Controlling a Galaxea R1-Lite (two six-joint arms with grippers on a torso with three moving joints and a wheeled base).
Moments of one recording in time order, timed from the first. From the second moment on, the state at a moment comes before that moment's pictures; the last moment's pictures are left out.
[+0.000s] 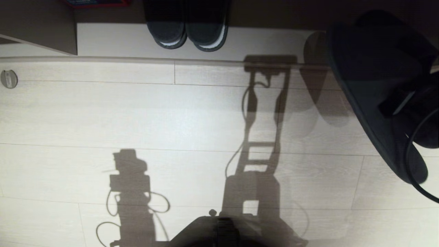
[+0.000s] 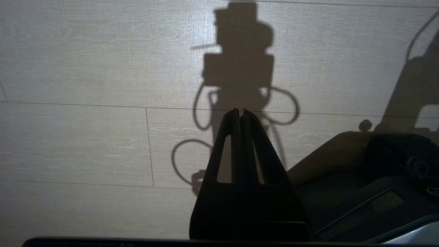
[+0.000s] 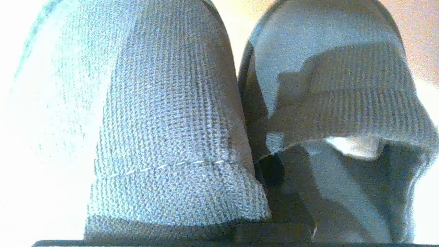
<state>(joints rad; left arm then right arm) 0.00 0.00 0.00 -0.01 0.00 -0.02 0.18 1.25 -0.69 -0.88 0.08 -0.22</state>
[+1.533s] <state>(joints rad) 0.00 0.00 0.00 -0.01 0.00 -0.02 0.02 0.06 -0.09 -0.02 0.09 -0.10</state>
